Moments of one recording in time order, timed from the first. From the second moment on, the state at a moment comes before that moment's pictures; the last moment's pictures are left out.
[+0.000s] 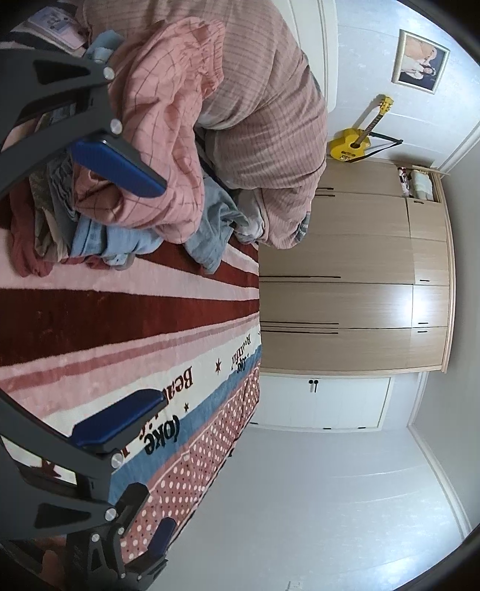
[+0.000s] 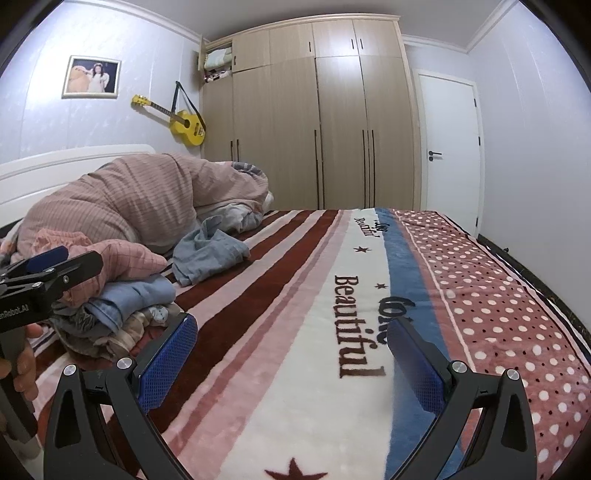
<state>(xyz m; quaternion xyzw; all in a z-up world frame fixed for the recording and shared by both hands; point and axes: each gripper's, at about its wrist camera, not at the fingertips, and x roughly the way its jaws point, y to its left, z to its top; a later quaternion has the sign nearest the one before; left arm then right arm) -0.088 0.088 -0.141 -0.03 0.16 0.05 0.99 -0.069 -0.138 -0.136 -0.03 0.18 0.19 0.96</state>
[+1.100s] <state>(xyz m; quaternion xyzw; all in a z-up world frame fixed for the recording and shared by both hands) -0.094 0.095 -0.138 -0.03 0.15 0.05 0.99 -0.075 -0.138 -0.123 -0.04 0.17 0.19 0.97</state>
